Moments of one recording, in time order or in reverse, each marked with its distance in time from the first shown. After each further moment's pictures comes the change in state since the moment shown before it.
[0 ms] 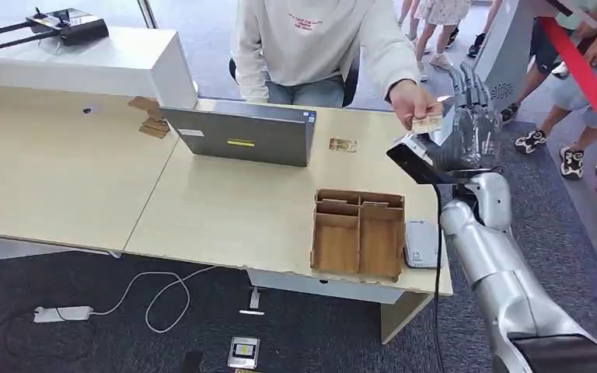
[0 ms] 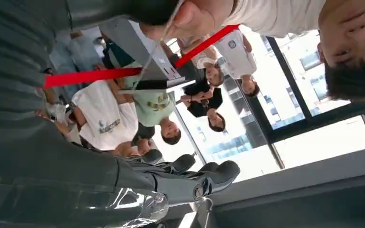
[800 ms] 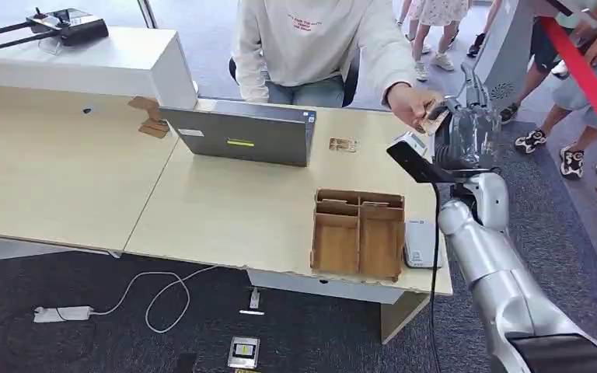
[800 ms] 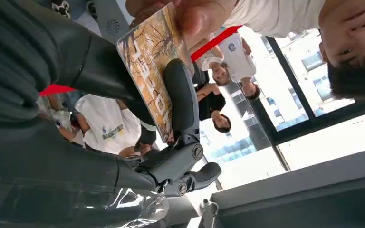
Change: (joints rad) left arm 0.008 0.022 0.000 0.000 0.005 0.001 0.000; right arm 0.000 0.006 0.000 0.004 -0.027 0.007 0.002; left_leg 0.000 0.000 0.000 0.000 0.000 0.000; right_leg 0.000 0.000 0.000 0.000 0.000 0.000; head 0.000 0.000
